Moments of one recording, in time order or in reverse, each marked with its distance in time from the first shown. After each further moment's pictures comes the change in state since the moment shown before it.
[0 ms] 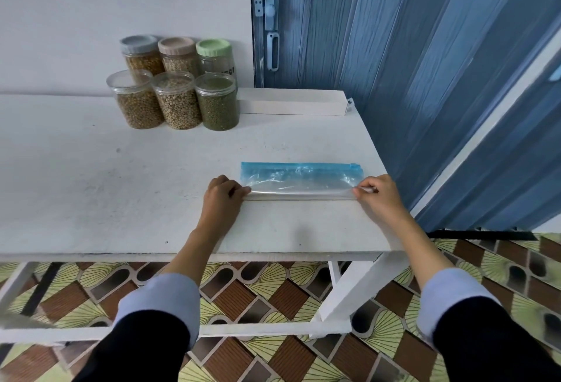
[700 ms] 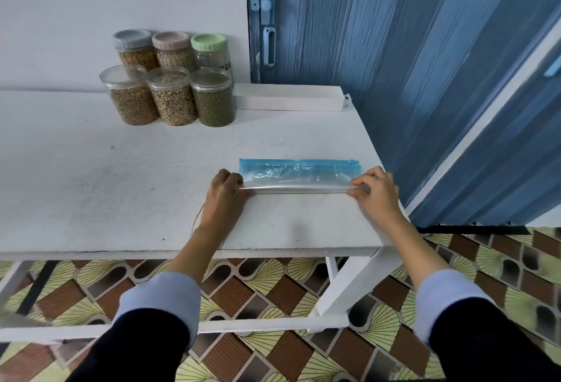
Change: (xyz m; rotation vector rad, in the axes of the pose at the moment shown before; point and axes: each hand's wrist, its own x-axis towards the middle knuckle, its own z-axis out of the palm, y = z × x) left_hand -0.001 -0.004 0.012 0.084 0.087 0.198; right_hand -0.007 0.007 0.006 -0.279 0.127 -0.224
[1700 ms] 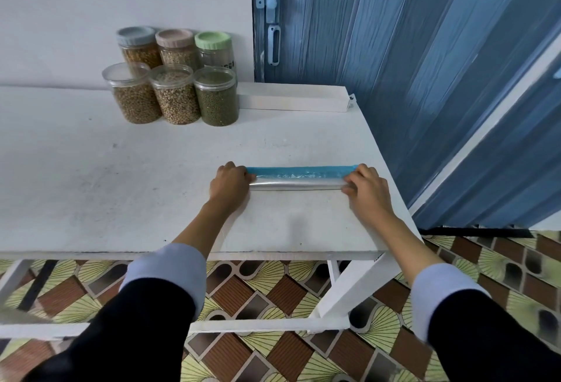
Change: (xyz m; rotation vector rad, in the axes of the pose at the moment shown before) left_hand 0.046 0.013 0.000 0.270 -0.339 -0.260; right_hand 0.012 -0.011 0.019 -0.192 0.012 -0.233
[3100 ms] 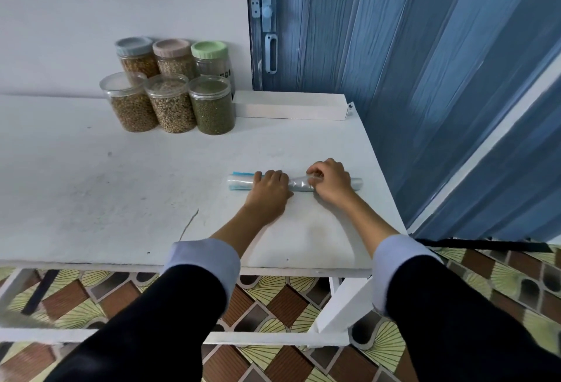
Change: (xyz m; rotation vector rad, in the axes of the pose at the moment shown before) left_hand 0.009 0.062 0.053 0.395 0.063 0.431; right_hand 0.063 -0.038 0.011 0.226 -0.265 0.172
